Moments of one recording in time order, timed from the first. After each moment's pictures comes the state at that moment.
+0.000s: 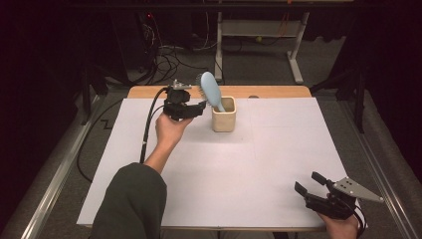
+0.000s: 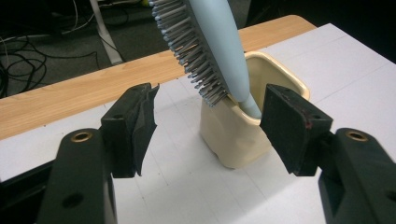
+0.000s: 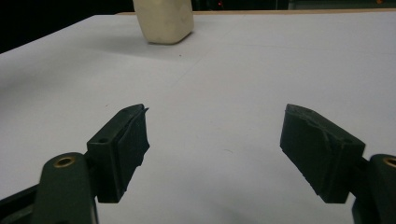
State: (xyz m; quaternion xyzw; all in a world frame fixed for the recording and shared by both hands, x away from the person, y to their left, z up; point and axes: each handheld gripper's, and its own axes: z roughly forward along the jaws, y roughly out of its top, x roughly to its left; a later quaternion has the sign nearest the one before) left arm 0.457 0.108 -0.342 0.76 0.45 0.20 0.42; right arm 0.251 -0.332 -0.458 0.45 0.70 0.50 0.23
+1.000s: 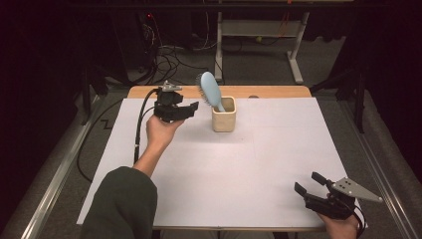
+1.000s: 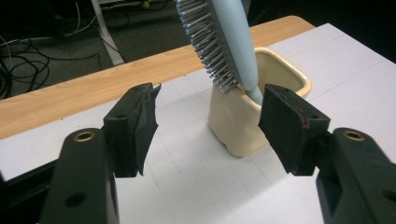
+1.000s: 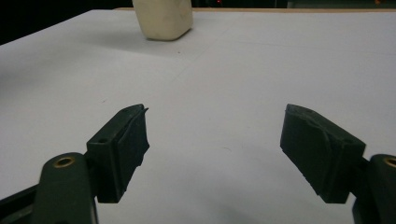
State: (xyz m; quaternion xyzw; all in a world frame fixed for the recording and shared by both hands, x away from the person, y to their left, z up) left arm 0.446 0.130 -0.338 0.76 0.44 0.20 0.43; right arm 0.251 -0.331 -0.459 0.45 0.70 0.50 0.24
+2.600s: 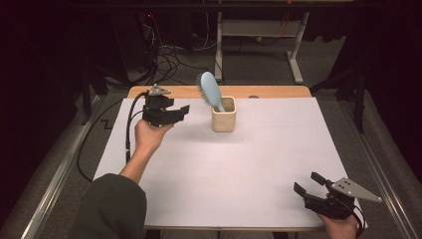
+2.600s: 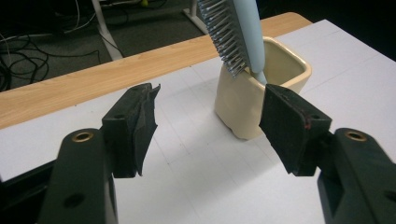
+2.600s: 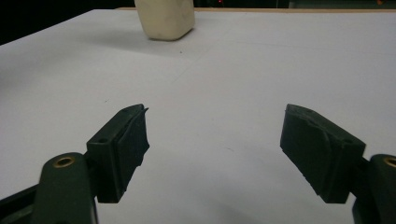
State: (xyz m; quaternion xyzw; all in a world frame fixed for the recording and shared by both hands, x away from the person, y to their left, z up) left arm 0.431 0.157 -0.338 0.76 0.44 0.19 0.43; right arm 0.251 -0.329 -0.459 0.45 0.71 0.50 0.24
